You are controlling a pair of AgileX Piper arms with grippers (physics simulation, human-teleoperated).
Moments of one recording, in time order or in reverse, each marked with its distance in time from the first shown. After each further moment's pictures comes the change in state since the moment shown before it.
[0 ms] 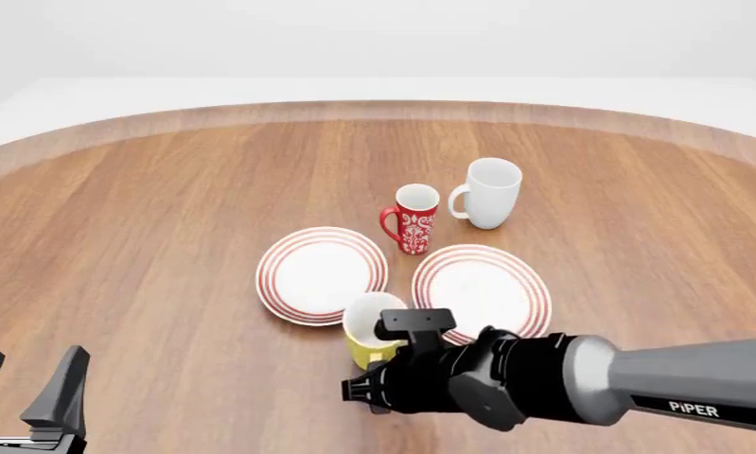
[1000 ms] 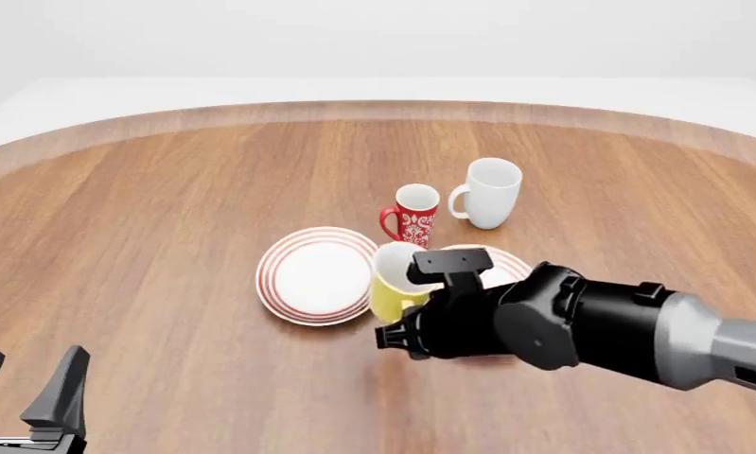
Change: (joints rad) left arm 0.000 0.000 0.000 0.000 0.000; right arm -0.130 -0.175 -0.091 0.240 -0.199
